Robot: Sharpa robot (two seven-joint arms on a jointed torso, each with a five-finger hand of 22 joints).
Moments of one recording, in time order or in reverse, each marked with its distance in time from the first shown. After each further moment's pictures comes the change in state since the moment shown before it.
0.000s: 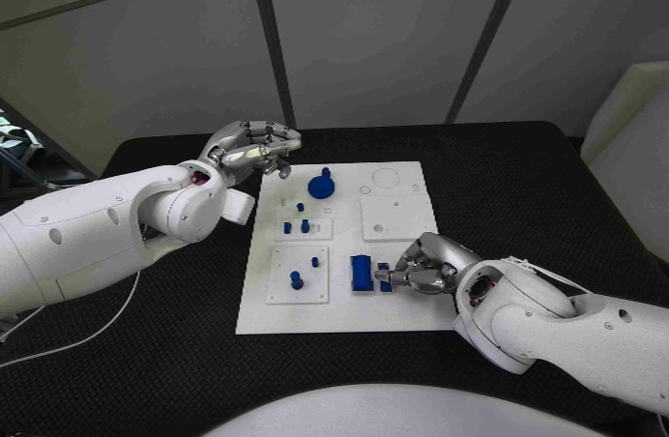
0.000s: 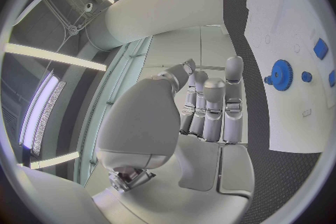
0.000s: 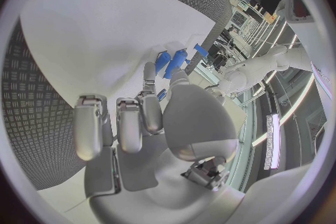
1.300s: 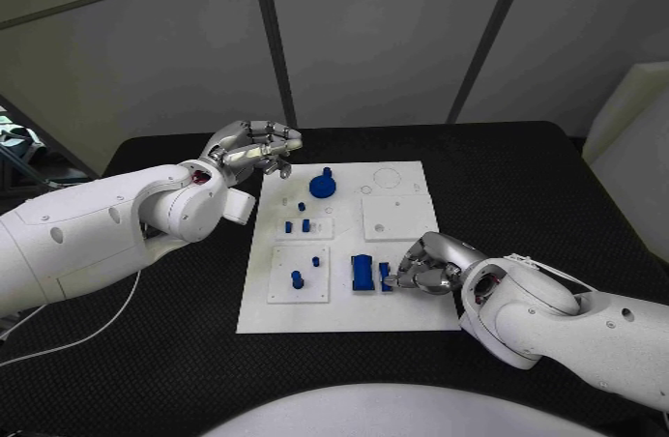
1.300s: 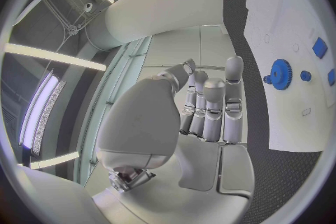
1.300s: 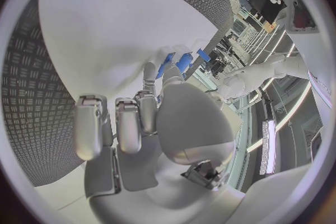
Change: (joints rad) left arm 0.000 -0.001 0.000 -0.001 0.000 0.001 -0.002; left_hand 0.000 0.000 0.000 0.000 0.000 0.000 0.000 0.000 0.000 0.000 0.000 0.000 0.000 0.000 0.000 0.000 0.000 0.000 0.000 0.000 0.000 0.000; right arm 0.000 -0.008 0.000 -0.033 -0.035 0.046 0.059; right_hand 0.158 0.034 0.006 -0.066 -0.072 -0.018 -0.004 0.017 0.024 -0.006 -0.002 0.007 0.120 0.003 -0.001 0.003 0.000 0.000 0.000 0.000 0.000 0.000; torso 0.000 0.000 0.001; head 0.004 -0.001
